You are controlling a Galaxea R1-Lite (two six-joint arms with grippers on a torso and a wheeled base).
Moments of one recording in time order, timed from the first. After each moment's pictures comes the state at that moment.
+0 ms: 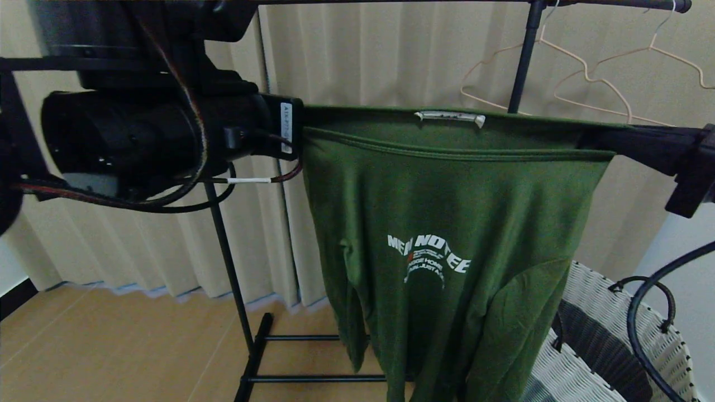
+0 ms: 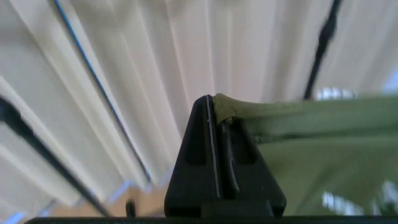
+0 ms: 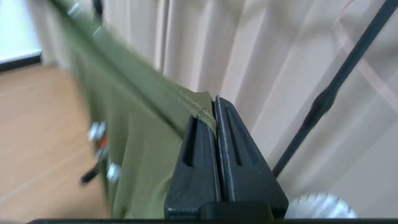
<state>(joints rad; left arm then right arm) -0.65 1.58 -1.33 -0.13 0.33 0.07 0.33 1.21 -0.93 -0.24 0.17 -0.08</state>
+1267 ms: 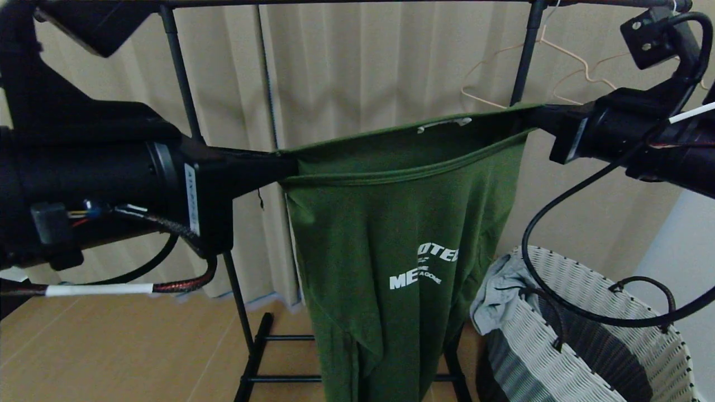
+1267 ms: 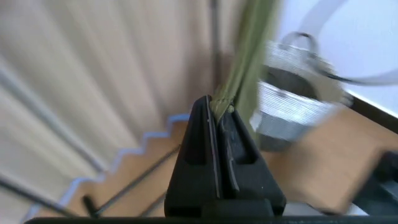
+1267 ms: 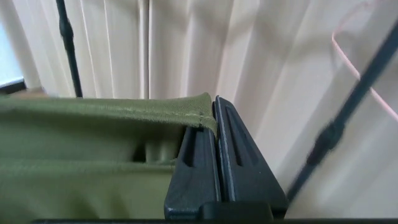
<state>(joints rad) -0.78 1.32 -1.16 0.05 0.11 0.06 0.29 1.52 -1.09 -0.44 0.18 -0.03</state>
